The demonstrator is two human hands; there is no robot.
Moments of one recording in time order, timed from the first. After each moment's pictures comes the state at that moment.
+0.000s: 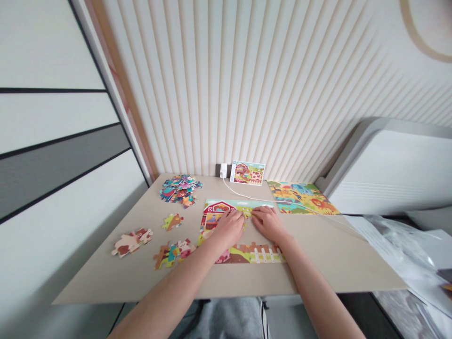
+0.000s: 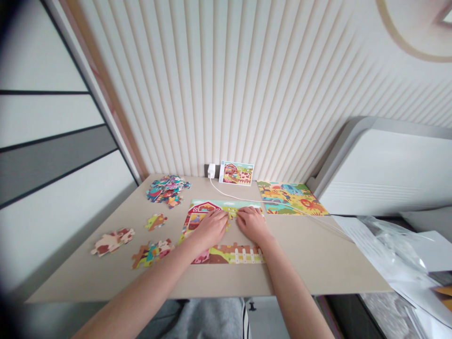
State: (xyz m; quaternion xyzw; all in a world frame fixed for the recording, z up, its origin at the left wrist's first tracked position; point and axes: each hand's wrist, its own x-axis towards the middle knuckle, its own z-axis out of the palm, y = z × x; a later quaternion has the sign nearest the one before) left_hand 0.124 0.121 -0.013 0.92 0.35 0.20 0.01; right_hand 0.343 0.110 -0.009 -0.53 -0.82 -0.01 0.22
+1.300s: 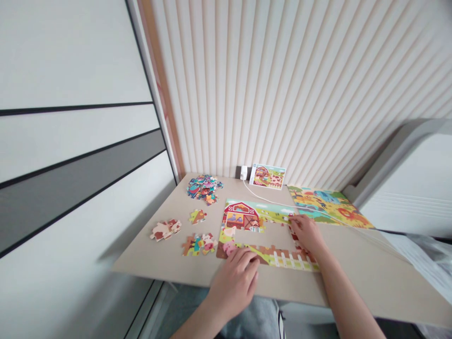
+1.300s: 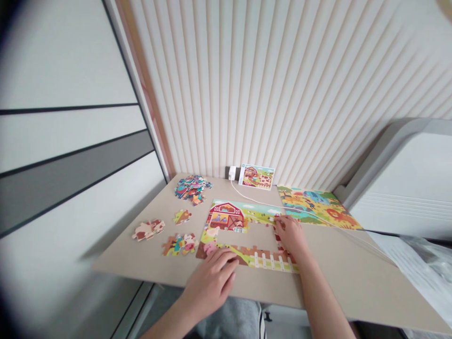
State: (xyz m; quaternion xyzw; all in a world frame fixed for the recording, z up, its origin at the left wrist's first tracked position) left_hand 0.072 -0.023 0.002 0.87 0.39 0.27 0.09; right_hand 0.410 0.109 -0.037 -0.67 -0.70 0.01 0.23
